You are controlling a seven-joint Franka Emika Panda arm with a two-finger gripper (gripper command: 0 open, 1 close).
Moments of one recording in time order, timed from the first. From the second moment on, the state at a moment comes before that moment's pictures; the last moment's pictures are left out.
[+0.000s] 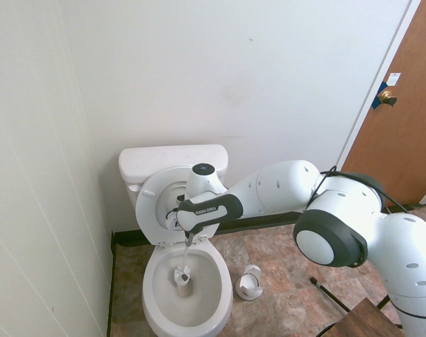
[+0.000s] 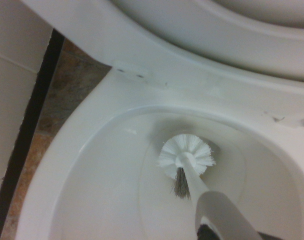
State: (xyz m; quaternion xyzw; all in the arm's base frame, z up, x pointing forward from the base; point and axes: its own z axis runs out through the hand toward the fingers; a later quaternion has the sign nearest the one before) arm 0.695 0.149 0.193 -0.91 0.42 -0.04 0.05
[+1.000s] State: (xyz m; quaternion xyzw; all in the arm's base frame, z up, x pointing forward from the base) arm 0.571 0.061 0.428 -0.90 0.42 -0.08 0.05
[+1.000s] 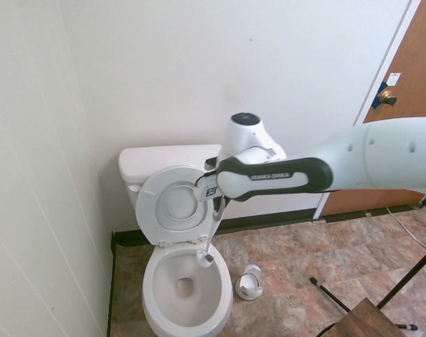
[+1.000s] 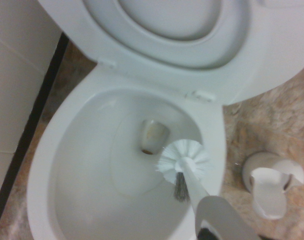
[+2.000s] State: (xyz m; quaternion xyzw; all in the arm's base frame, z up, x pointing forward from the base) arm 0.571 -0.153 0.276 -0.84 0.53 0.00 0.03
